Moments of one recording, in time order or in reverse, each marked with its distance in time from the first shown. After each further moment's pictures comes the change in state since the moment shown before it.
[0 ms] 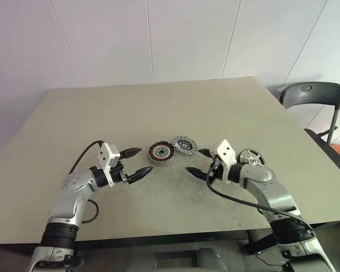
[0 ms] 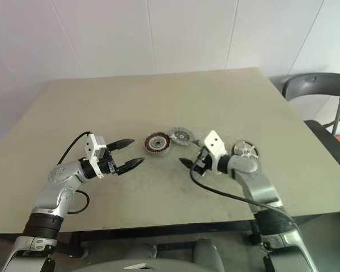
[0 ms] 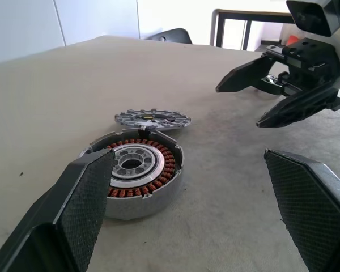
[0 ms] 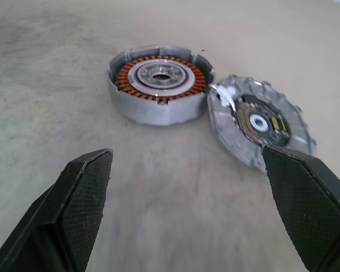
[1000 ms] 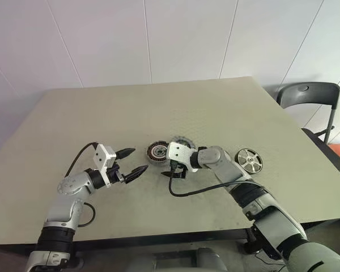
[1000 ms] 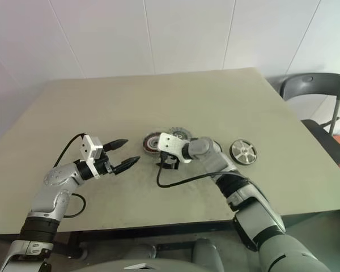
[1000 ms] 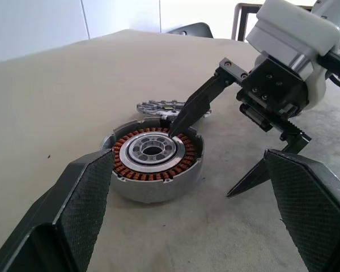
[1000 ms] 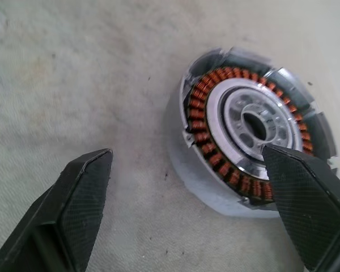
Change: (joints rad) left arm 0.033 0.017 0.016 -0.013 0.005 -0.009 0.080; right arm -0.398 0.152 0.330 0.505 -0.355 -0.292 0.100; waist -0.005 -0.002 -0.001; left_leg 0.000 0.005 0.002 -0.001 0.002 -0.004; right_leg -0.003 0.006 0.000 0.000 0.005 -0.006
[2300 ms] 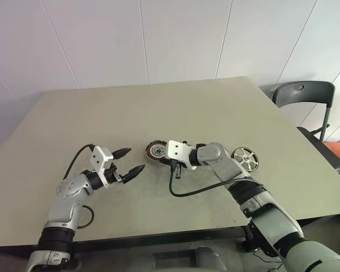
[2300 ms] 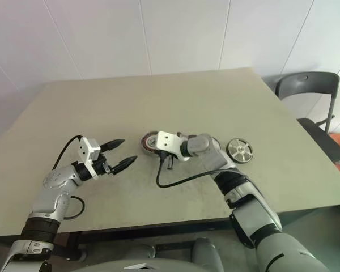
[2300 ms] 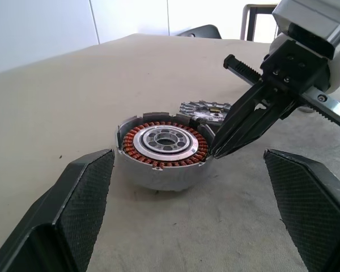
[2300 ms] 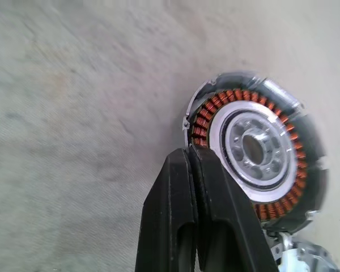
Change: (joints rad) left arm 0.000 -0.005 0.007 0.084 0.015 -0.106 0.004; right arm -0.006 0.024 -0.066 -0.022 0.030 -0.055 0.108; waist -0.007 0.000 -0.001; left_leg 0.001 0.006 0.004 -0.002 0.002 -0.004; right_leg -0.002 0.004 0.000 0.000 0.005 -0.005
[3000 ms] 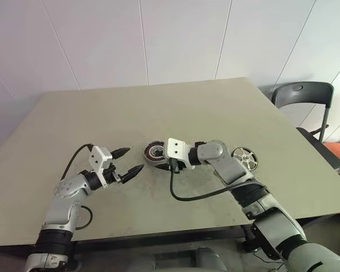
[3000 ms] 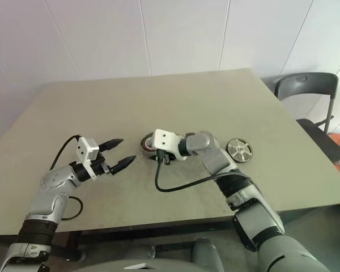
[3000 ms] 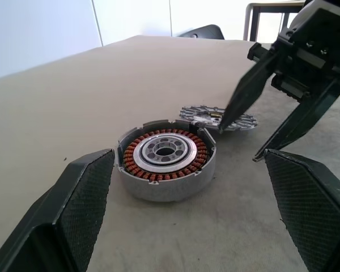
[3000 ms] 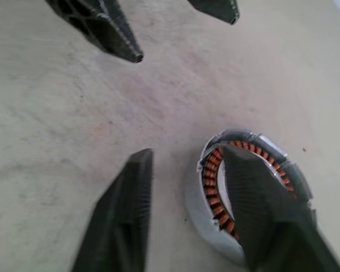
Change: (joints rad) left arm 0.029 0.012 0.009 -0.066 -0.001 0.047 0.023; right arm 0.017 -0.010 0.010 -0.117 0.018 0.067 0.021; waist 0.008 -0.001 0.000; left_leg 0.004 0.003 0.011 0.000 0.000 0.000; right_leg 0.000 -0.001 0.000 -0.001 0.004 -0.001
